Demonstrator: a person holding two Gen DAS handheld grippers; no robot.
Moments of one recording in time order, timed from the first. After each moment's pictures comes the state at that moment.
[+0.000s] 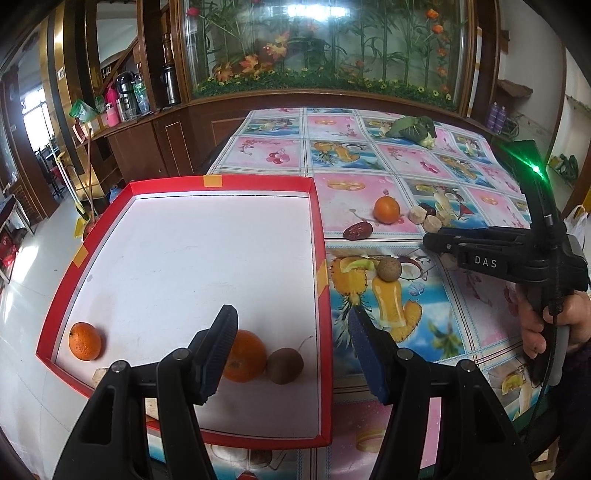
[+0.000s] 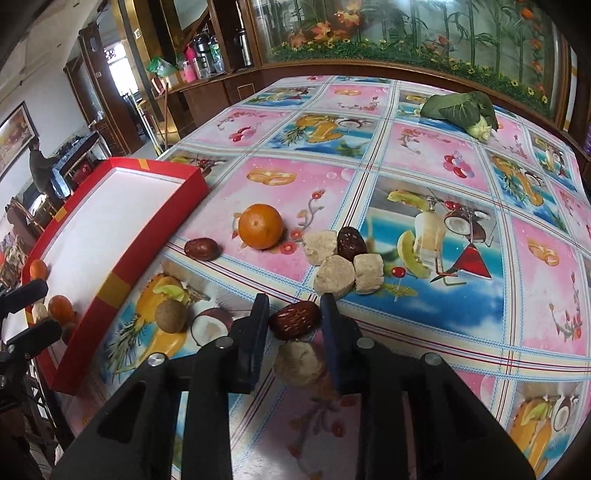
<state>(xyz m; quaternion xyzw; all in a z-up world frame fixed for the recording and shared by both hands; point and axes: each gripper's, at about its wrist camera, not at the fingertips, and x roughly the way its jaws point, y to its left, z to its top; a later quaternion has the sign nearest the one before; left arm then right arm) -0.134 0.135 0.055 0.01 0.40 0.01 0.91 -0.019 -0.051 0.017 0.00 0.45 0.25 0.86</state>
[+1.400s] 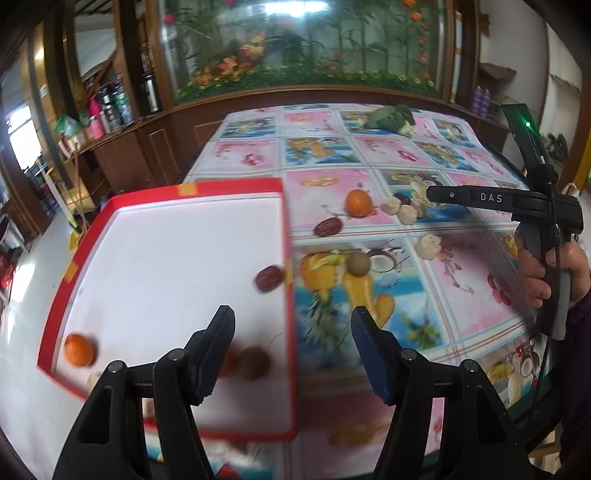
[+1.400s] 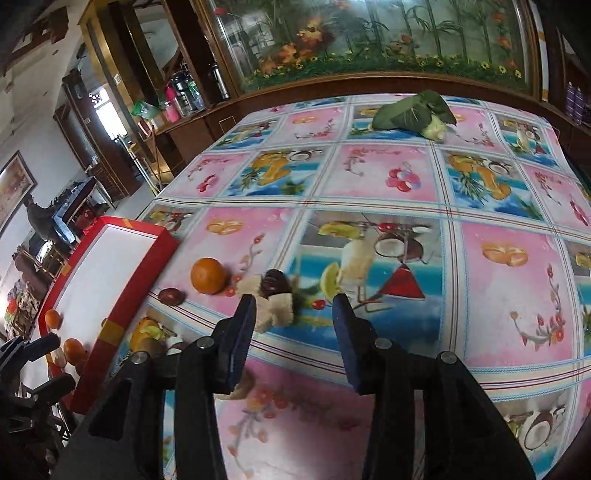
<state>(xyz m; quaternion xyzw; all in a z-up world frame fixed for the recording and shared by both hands) -0.130 0.107 0.056 0.04 0.41 -0.02 0.91 0.008 -0.117 0.029 0.08 0.43 0.23 0.87</state>
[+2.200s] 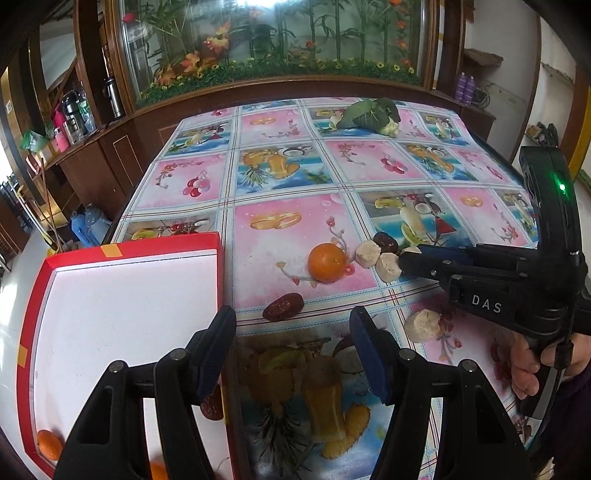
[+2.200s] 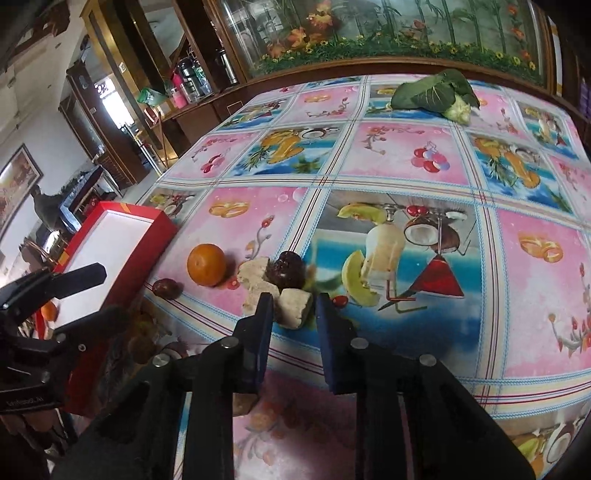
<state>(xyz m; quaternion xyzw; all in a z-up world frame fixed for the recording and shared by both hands) -0.042 0.074 0.054 0.05 0.43 -0.06 0.90 0.021 -0.097 0.007 0.09 0.45 0.26 0.85</state>
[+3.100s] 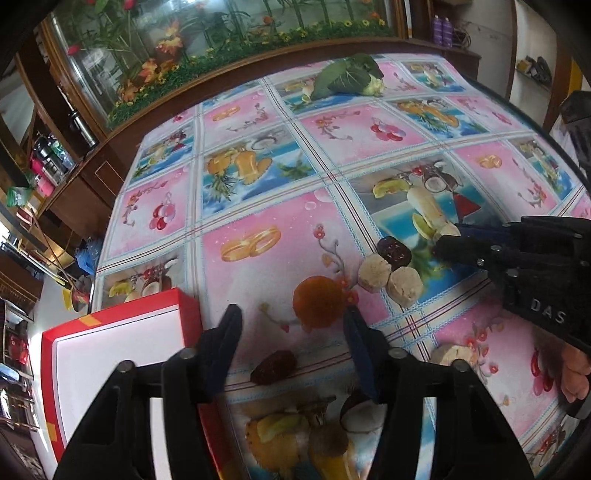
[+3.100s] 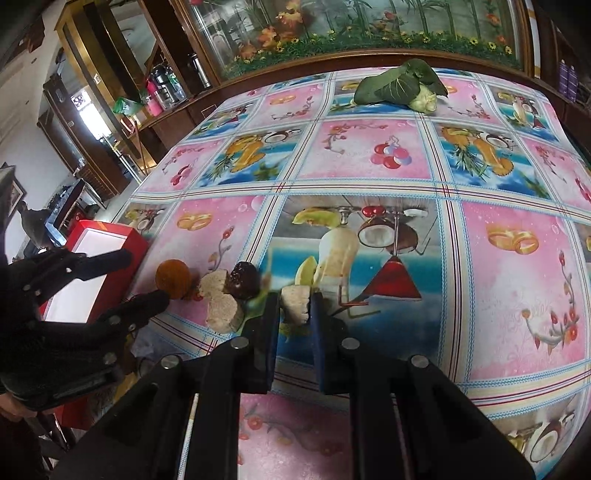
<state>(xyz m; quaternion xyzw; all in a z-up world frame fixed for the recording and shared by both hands) 0.016 0.034 0.031 0.16 0.48 -0.08 0.86 0.031 -0.117 0.007 0.10 0.47 0.21 0.85</state>
